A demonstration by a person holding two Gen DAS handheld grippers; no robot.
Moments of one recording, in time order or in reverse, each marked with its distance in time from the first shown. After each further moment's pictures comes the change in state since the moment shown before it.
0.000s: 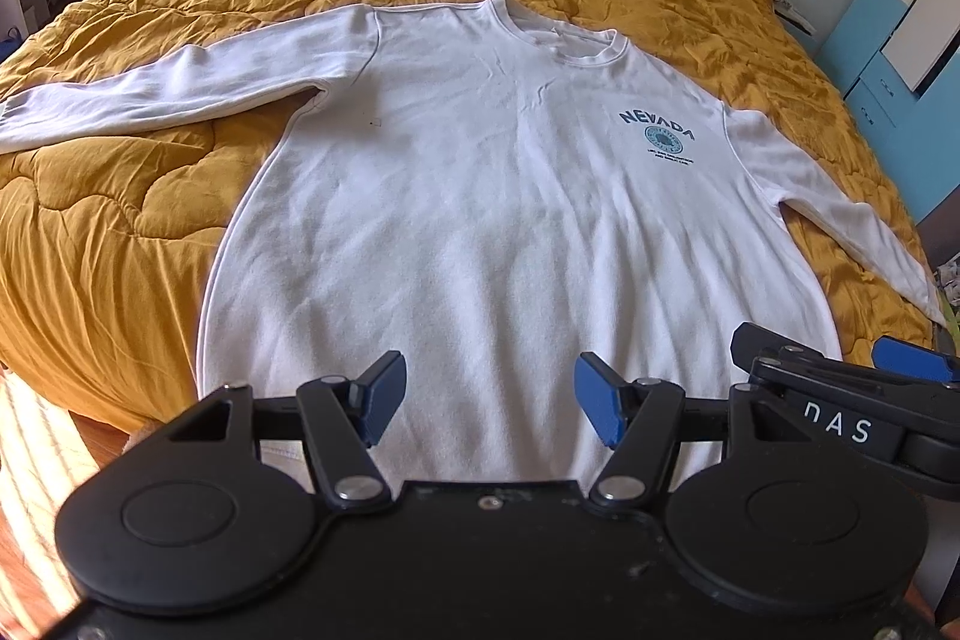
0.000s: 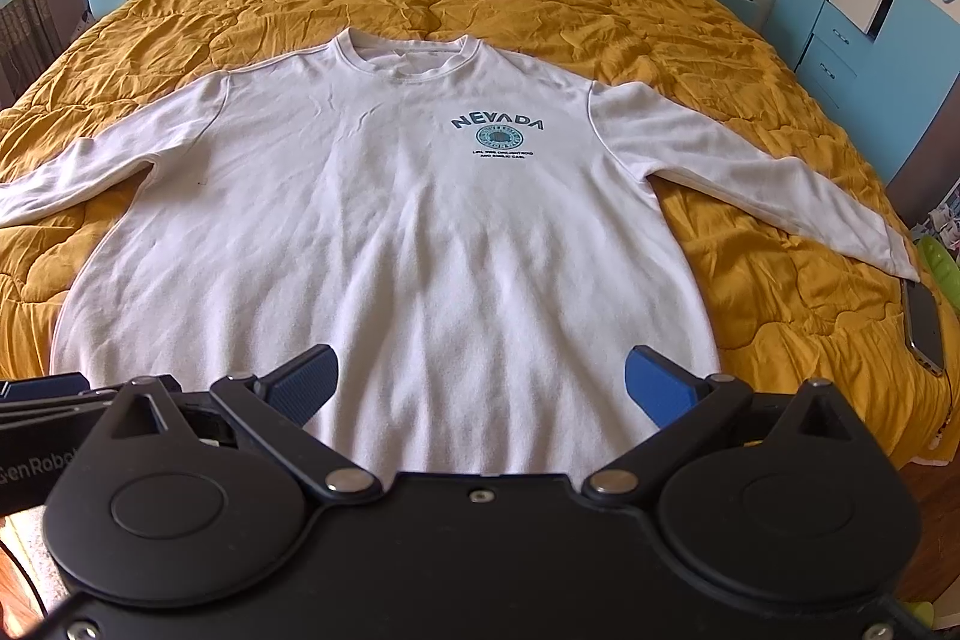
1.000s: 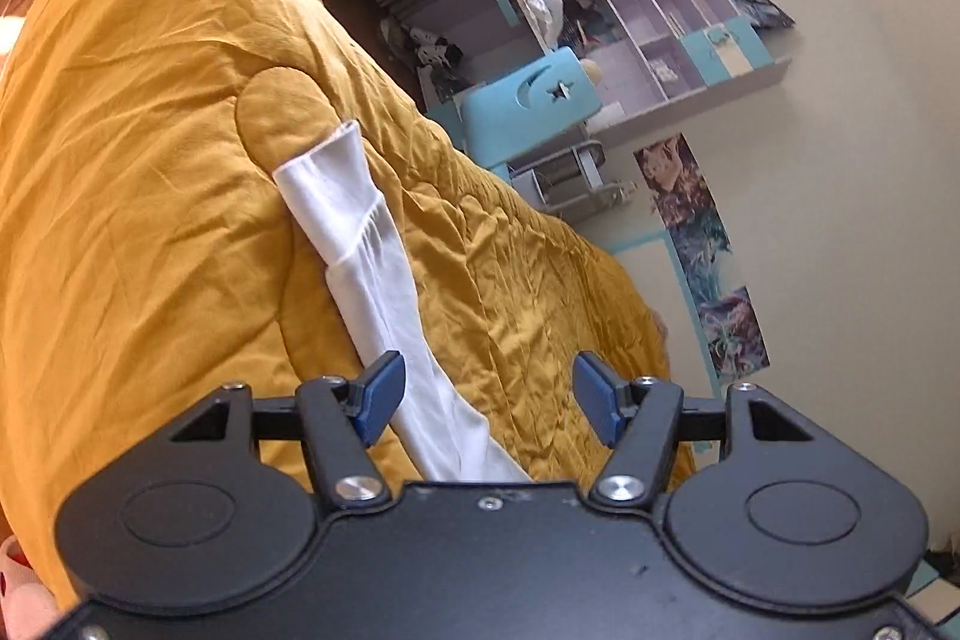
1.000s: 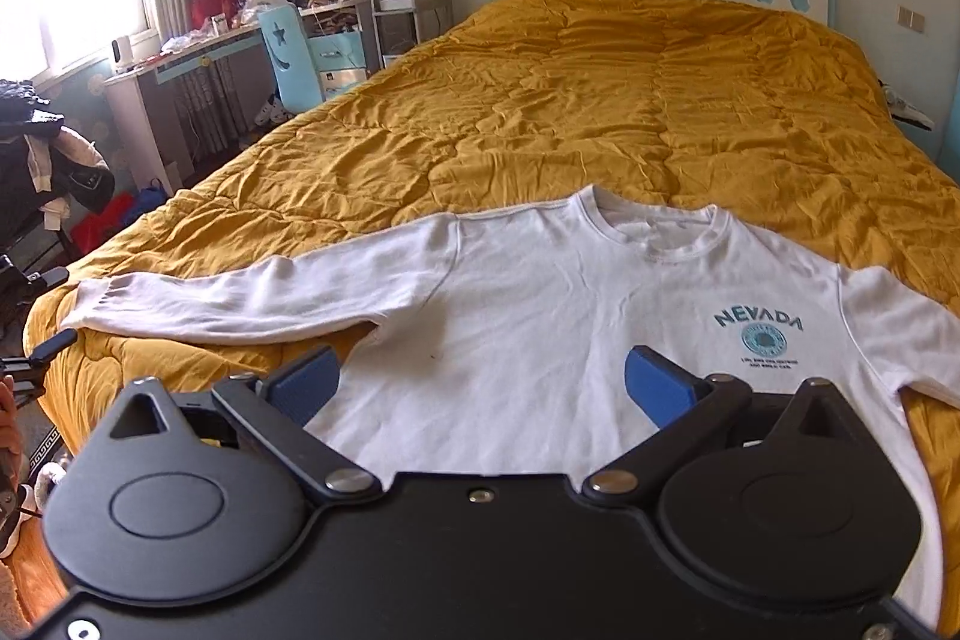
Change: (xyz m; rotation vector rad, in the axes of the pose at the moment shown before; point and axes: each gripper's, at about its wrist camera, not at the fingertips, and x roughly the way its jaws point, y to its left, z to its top) left arm -0.021 0.417 0.007 -1.060 -0.760 -0.225; right arm 0.017 0.107 0.068 -0.112 -0.280 0.385
